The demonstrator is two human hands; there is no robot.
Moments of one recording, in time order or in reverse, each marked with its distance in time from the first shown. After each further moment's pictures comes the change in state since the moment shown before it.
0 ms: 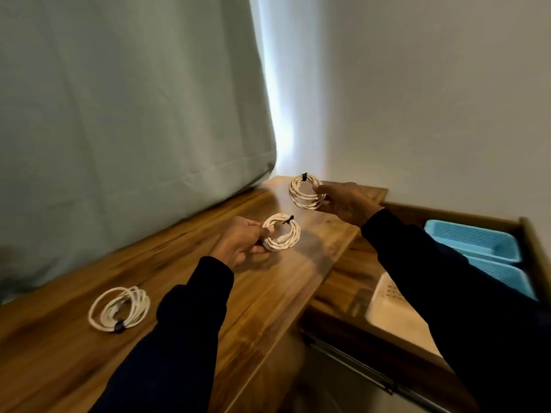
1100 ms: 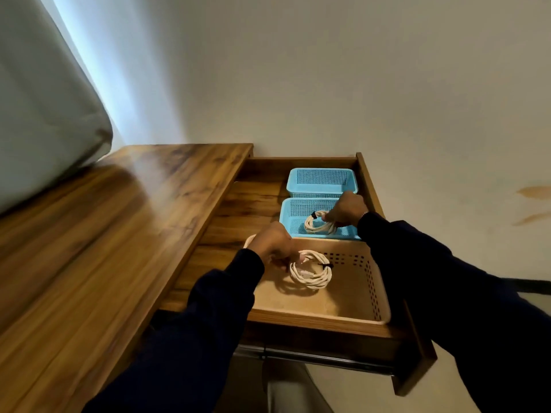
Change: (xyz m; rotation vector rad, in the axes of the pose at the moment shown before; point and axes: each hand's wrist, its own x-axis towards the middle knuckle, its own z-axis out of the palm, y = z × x) left_hand -0.005 -0.073 0.318 0.735 -0.676 -0.005; right_hand -0.045 0.092 -0.337 -1.139 0.612 0.279
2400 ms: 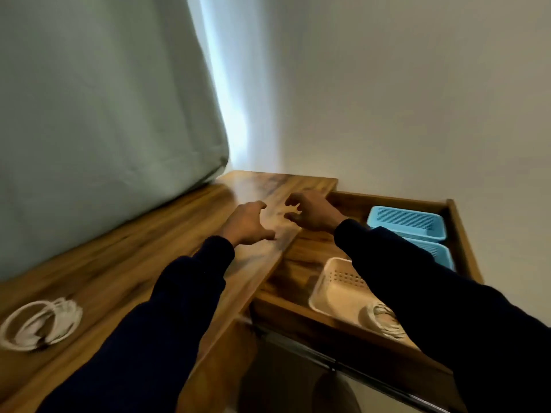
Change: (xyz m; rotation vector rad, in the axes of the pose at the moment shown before) left_hand -0.134 -0.068 -0.177 0.432 0.585 0.116; right_hand -0.114 -0.230 0.028 -0.056 -0.024 -0.989
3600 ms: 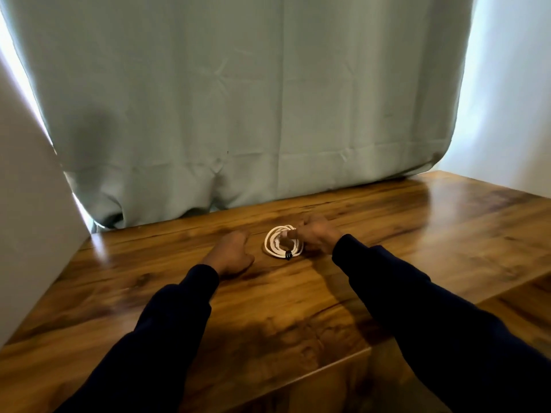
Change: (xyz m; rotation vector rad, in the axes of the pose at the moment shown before) left_hand -0.304 -0.257 -0.091 0.117 0.268 -0.767; right_hand 0.017 -0.365 0.181 0.813 -0.630 0.003
